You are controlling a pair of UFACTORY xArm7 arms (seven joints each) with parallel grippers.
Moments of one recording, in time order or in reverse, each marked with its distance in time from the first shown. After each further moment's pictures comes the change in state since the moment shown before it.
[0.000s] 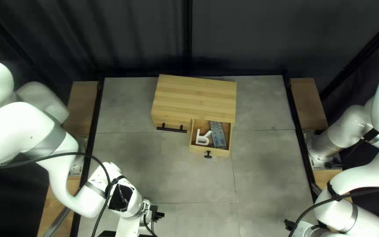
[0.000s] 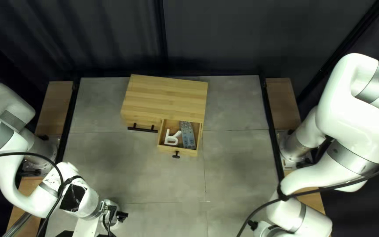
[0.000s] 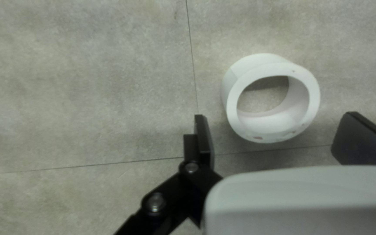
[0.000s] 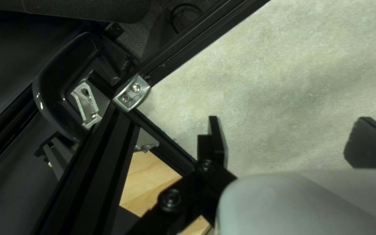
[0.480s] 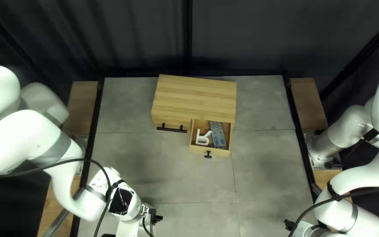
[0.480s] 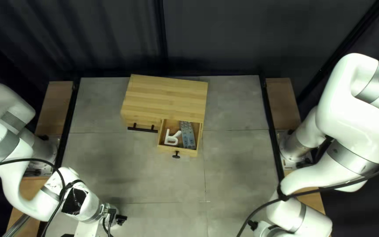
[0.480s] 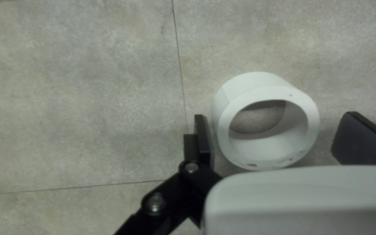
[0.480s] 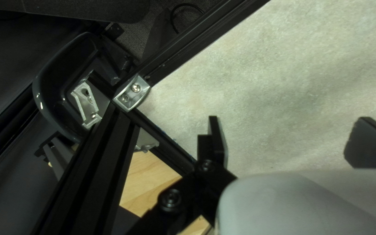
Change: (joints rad) left arm -0.007 0.059 -0.012 0.019 -0.023 -0.037 0.008; right arm 0.000 0.000 0.000 0.000 0.000 0.000 0.000
